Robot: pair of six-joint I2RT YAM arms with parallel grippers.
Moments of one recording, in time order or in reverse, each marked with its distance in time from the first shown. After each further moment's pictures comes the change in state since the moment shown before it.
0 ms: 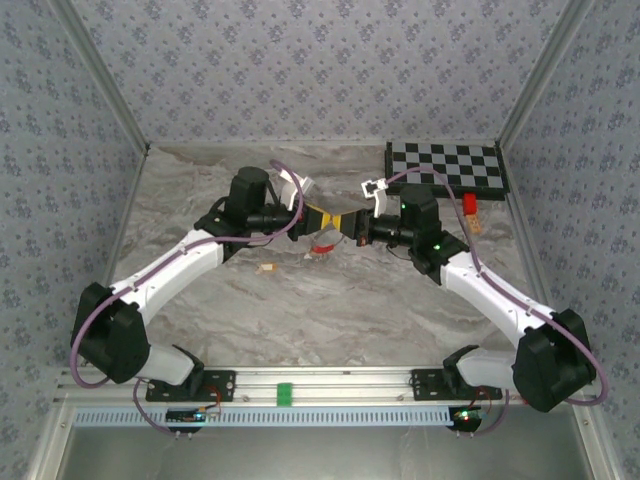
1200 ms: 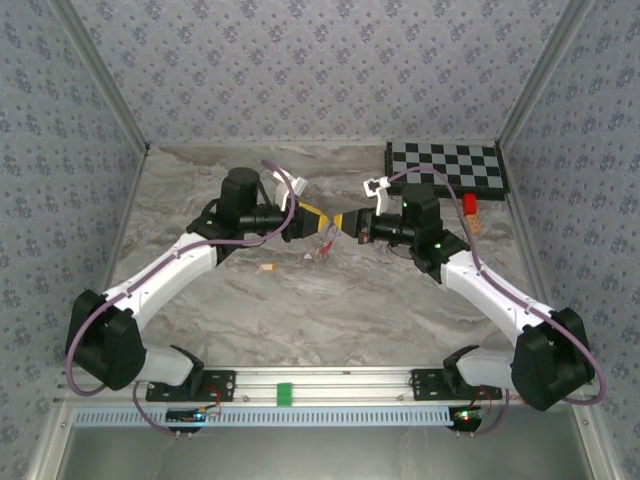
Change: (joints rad) left arm 0.028 -0.036 -0.034 0.020 0.063 0.005; right arm -0.017 0.012 0.000 0.010 -0.034 0.053
